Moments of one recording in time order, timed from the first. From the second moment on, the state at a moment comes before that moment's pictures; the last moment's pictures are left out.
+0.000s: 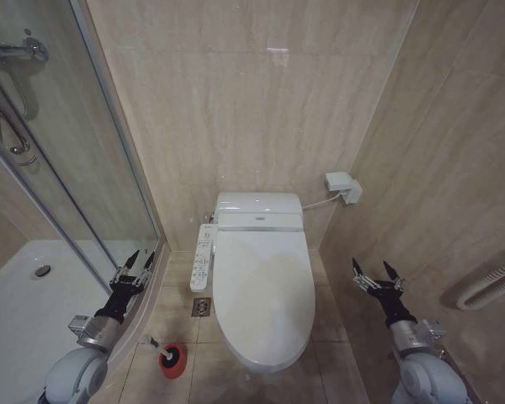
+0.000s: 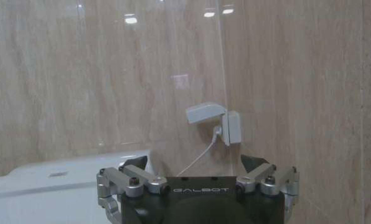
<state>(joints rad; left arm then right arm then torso) 1.34 -0.96 -0.50 -1.75 -0.58 -0.29 0.05 -1.44 1.19 0.74 1.80 0.56 0.20 -0.06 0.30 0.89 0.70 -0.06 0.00</state>
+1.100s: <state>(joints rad) 1.13 -0.88 -0.45 -1.50 -0.64 -0.33 0.05 -1.44 1.19 0.74 1.80 0.56 0.20 -0.06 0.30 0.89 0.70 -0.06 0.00</state>
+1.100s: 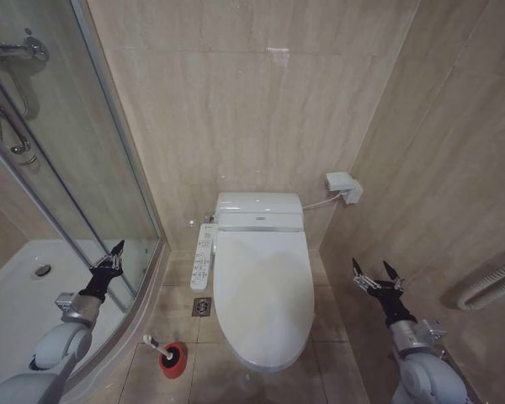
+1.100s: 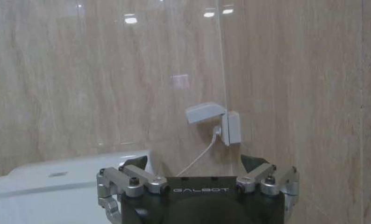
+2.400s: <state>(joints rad) 1.10 -0.90 -0.43 -1.48 -0.61 -0.32 0.07 -1.44 1.19 0.74 1.80 0.56 0.20 -0.06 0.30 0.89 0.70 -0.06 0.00</state>
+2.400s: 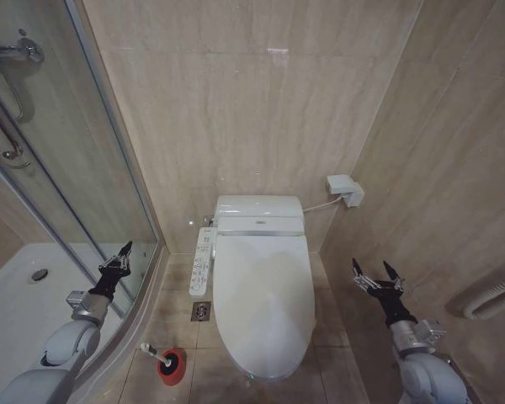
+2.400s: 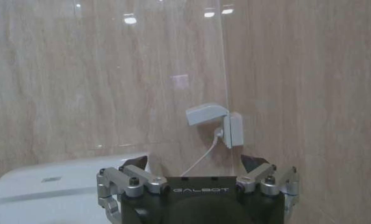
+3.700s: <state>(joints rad) 0.64 -0.84 -0.08 -1.12 -0.74 -0.34 0.22 -1.44 1.19 0.74 1.80 0.56 0.20 -0.06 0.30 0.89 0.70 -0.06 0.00</state>
